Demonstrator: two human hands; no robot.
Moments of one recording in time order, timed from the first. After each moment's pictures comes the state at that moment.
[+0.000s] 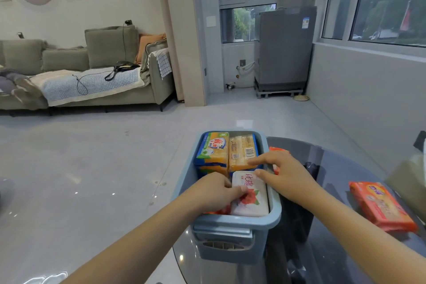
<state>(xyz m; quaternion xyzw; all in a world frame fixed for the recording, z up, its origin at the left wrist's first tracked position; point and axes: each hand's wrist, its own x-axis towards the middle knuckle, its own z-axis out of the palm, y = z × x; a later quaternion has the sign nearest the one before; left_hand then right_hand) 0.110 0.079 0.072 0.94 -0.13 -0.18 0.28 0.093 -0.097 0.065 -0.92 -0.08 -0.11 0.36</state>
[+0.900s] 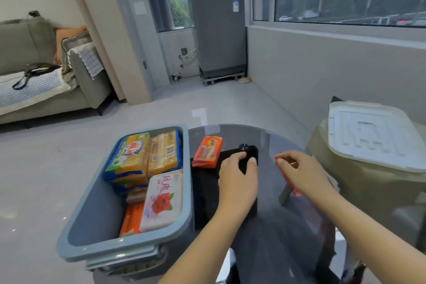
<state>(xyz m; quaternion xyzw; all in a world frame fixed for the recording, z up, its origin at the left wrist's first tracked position) 0.074 -0.109 0.019 0.83 -0.14 -0.05 0.54 0.039 -0.258 -0.002 -0.86 0.23 -0.18 0.43</state>
